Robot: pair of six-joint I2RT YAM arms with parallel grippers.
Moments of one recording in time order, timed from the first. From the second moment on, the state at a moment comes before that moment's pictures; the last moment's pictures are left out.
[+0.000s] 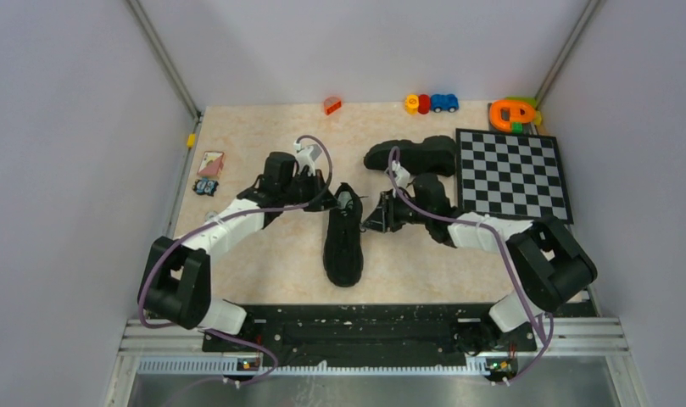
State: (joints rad) left arm -0.39 1.44 0.90 -0.09 0.53 -0.44; right arm 0.58 1.54 0.69 0.36 -0.57 0.49
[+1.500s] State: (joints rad) left arm -0.34 1.32 0.82 -0.08 0.54 -0.45; right arm 0.63 1.51 0.68 0.32 -0.58 0.21
